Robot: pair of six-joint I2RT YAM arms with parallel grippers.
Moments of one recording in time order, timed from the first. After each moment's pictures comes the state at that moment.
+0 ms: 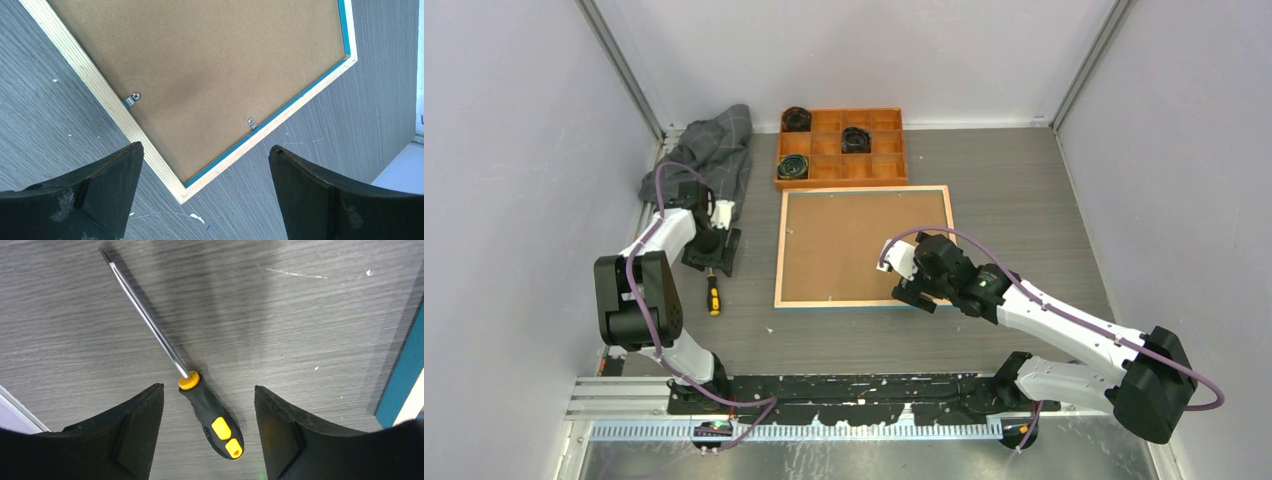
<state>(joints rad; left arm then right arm) 0.09 1.62 1.04 -0.74 0.03 0.27 0.80 1.08 0.72 -0.47 0.23 -0.51</state>
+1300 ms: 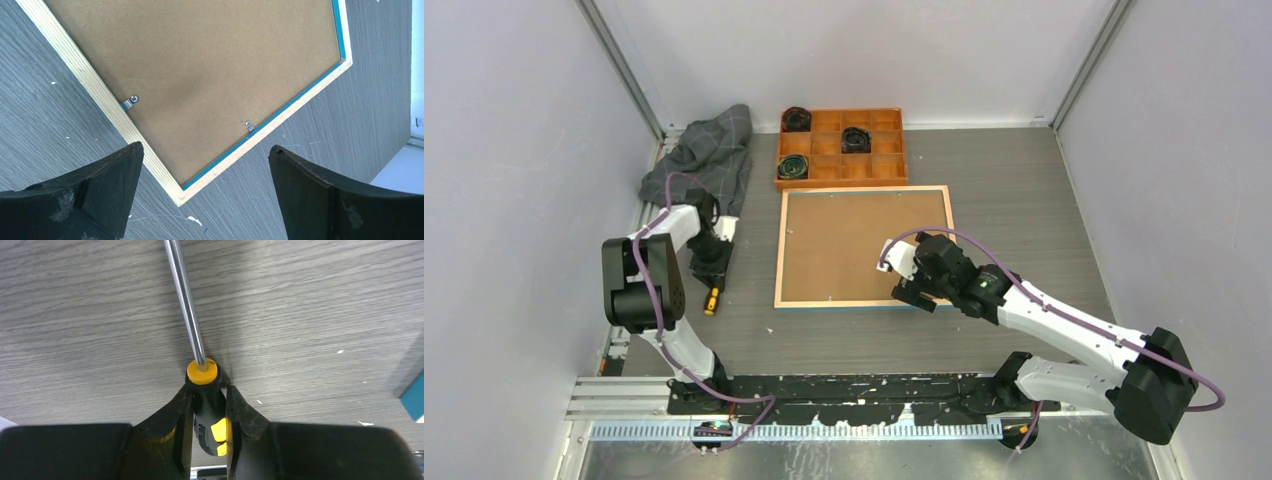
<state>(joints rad) 0.09 1.72 1.05 -0.85 0.00 0.29 0.80 1.08 0.72 -0.45 0.23 -0.52</state>
